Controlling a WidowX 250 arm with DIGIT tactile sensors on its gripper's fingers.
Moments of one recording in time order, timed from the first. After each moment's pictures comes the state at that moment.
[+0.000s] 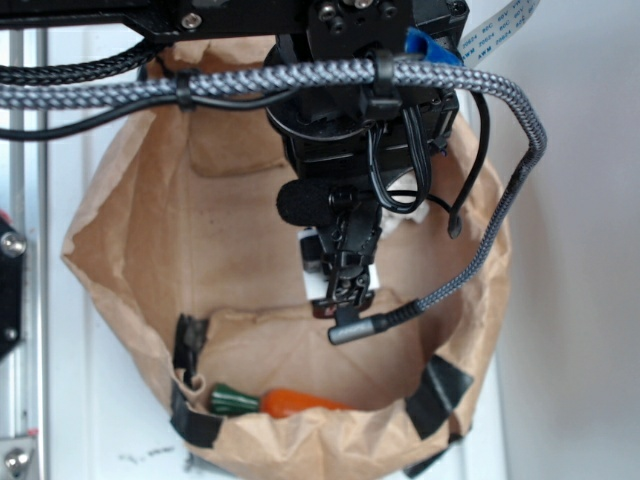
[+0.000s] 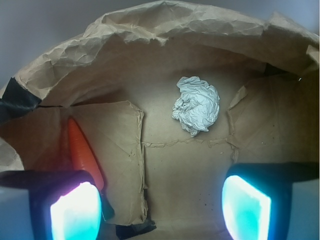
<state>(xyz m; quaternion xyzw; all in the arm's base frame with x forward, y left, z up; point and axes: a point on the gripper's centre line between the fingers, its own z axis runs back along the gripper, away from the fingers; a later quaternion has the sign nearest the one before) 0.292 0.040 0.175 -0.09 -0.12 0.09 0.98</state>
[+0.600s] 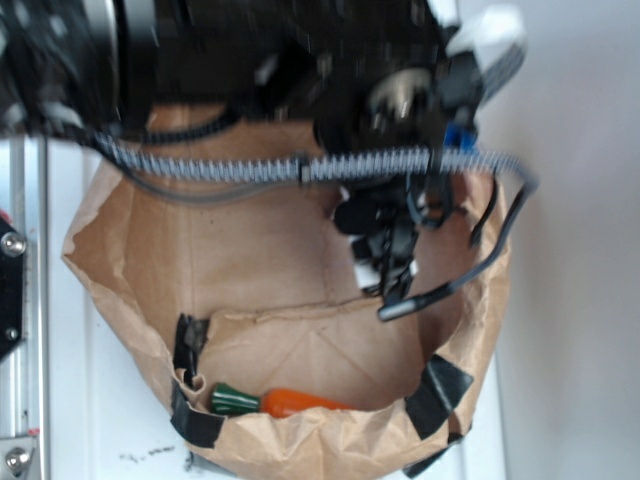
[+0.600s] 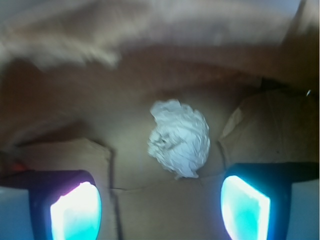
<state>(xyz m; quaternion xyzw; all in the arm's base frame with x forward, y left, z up) 0.321 0.026 0.116 -0.04 -0.14 0.08 0.99</state>
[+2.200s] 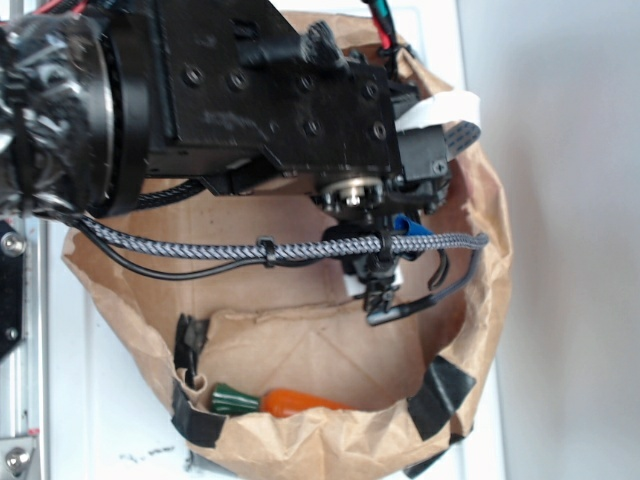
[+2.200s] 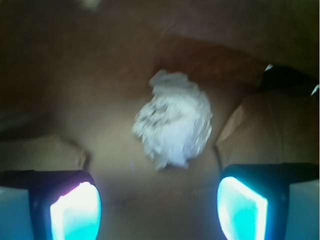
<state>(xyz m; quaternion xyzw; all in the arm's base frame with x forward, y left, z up) 0.323 0.055 0.100 0.03 -0.17 0.13 0.98</state>
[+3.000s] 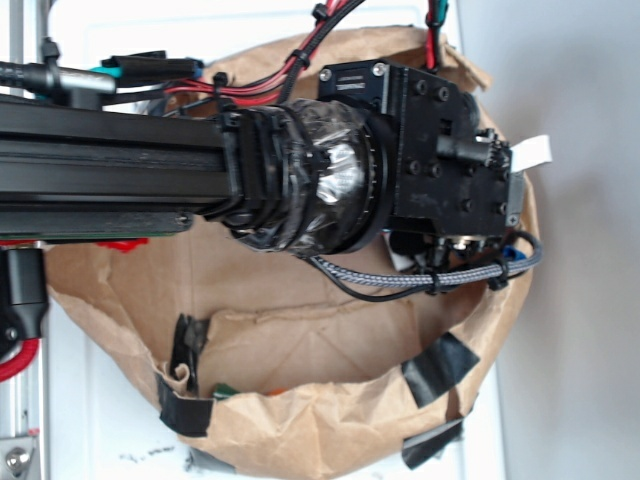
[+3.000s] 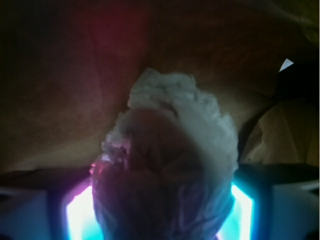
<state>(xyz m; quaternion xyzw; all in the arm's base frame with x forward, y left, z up) 0.355 0.047 0.053 0.09 -0.11 0.15 0.98</state>
